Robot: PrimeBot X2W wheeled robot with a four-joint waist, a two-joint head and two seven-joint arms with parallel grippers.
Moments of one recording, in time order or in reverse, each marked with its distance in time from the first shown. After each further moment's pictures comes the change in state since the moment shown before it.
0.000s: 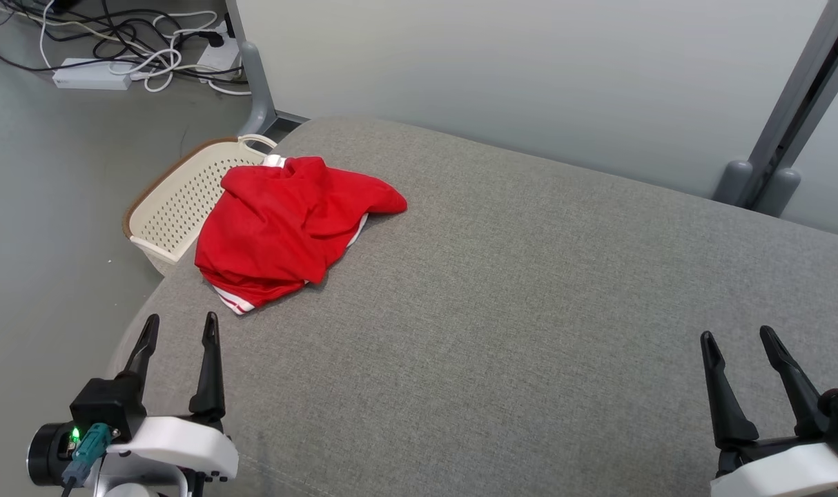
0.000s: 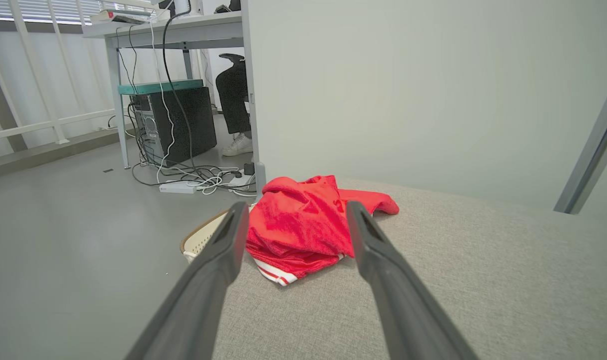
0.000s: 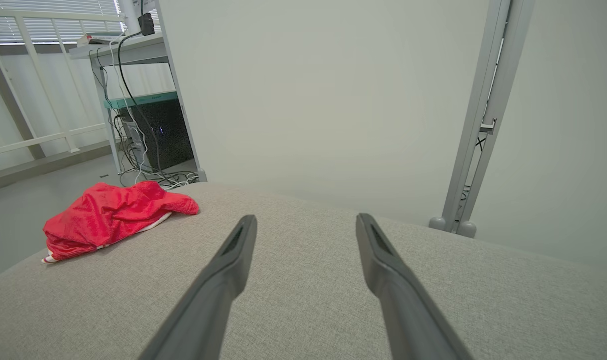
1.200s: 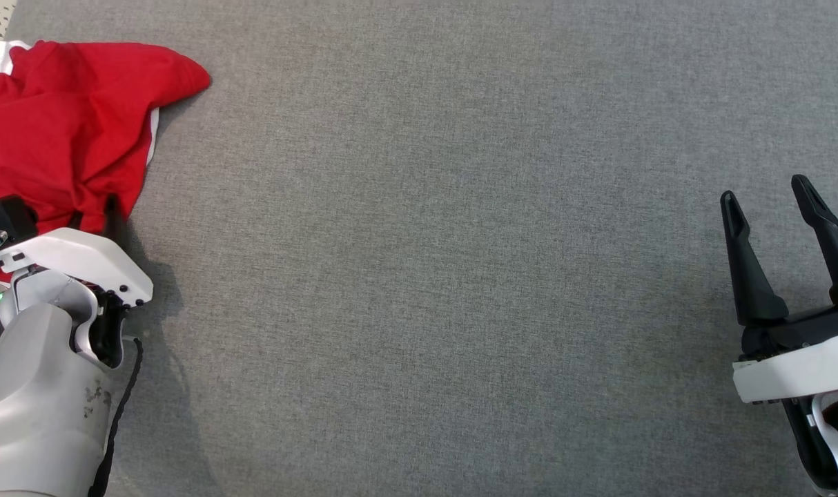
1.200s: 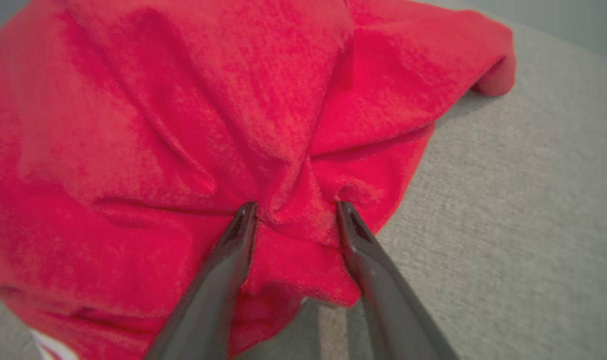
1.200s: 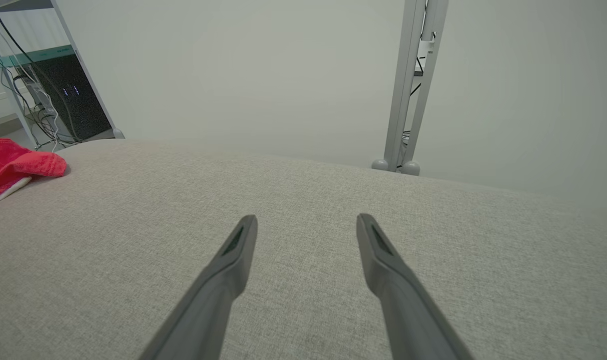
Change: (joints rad) left arm -0.677 -0.018 0.090 0.857 -0.221 -0.202 0.145; right arm -0.264 -0.114 0.045 -0.104 0.002 0.000 0.065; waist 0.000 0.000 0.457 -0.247
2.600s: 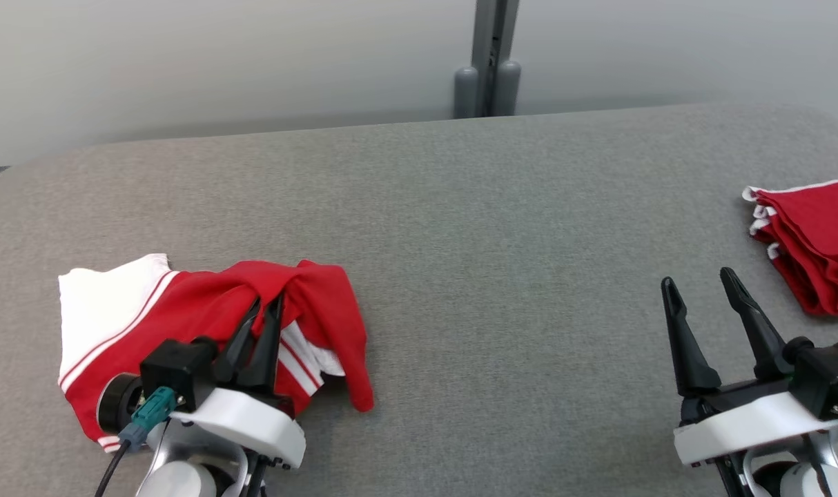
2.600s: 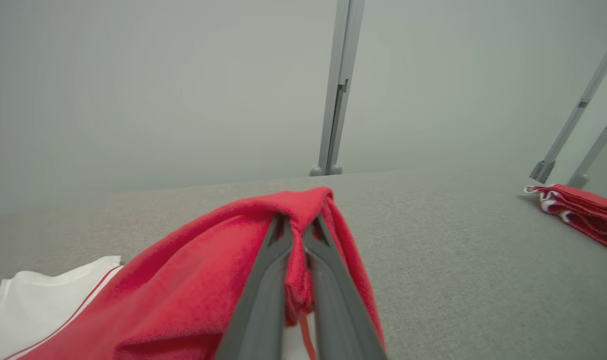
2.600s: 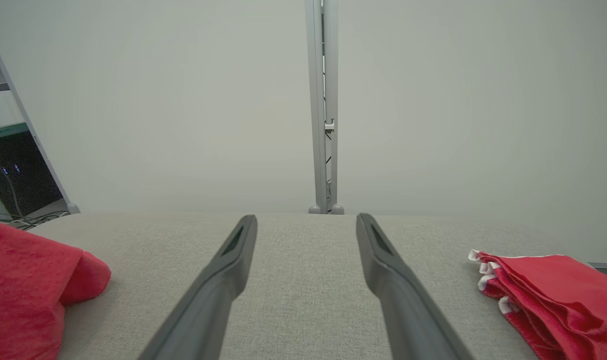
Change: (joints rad) left arm 0.660 -0.008 -0.178 -1.045 0.215 0.156 0.020; right arm 0.116 0.095 0.045 0.174 0.020 0.000 -0.121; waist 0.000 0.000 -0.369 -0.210
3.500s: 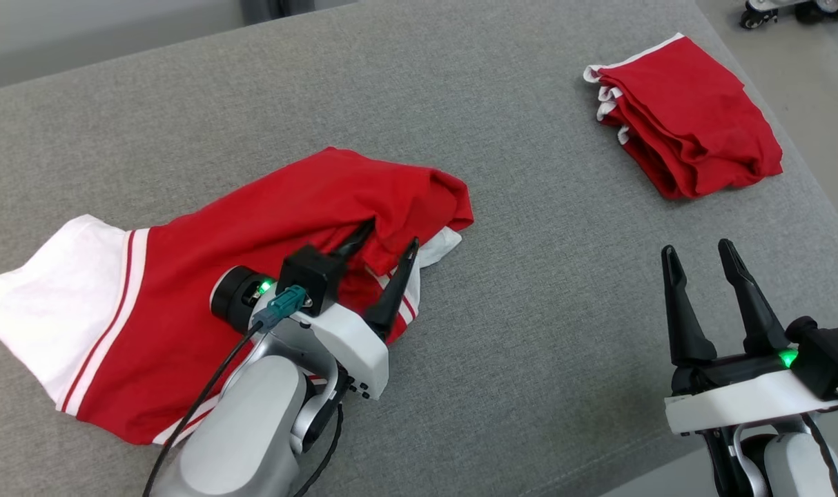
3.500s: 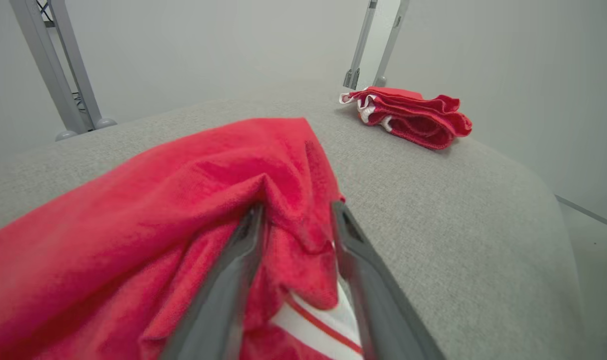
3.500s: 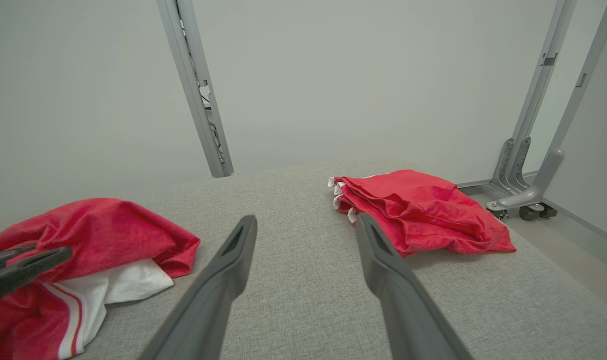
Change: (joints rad) left arm -0.401 -0.142 -0.225 0.409 0.065 -0.173 -0.017; right arm -0.102 0.017 0.021 0.113 0.081 0.000 -0.127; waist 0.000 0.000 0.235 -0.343
